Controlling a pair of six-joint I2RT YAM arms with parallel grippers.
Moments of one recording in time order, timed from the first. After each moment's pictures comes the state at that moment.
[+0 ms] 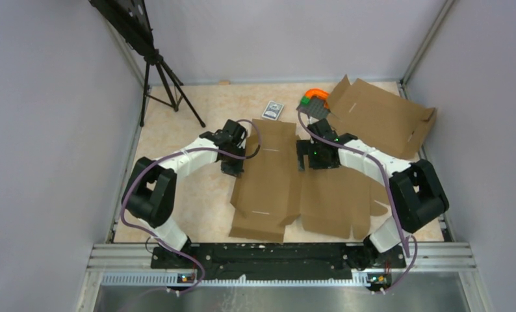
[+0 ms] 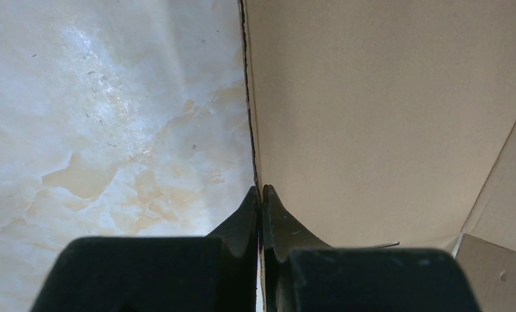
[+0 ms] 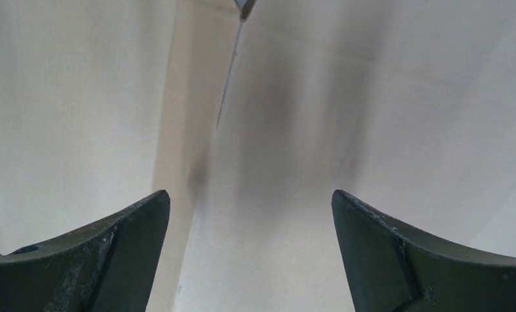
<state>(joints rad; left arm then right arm) -0.51 1.67 1.10 -0.63 0.07 -0.35 0.54 1.58 1.07 -0.57 0.16 0.38</state>
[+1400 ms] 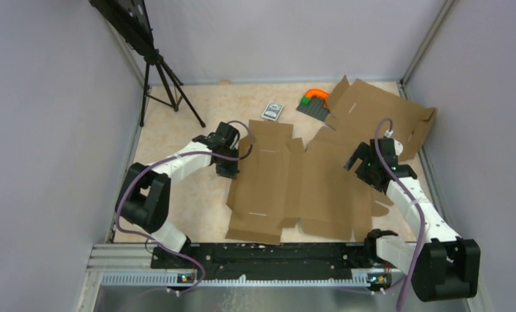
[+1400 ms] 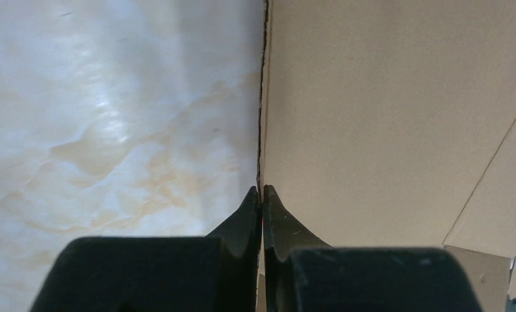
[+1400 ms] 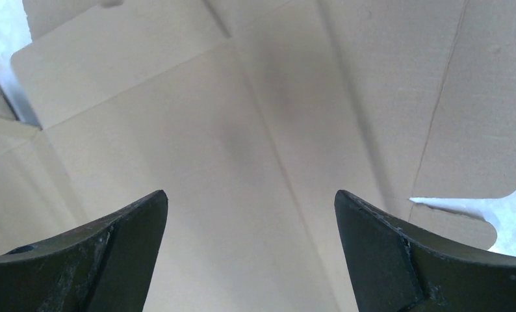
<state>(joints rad) -0.49 1.63 1.05 -0.61 0.06 -0.42 0.08 1.03 0.67 -0.57 0.13 0.66</state>
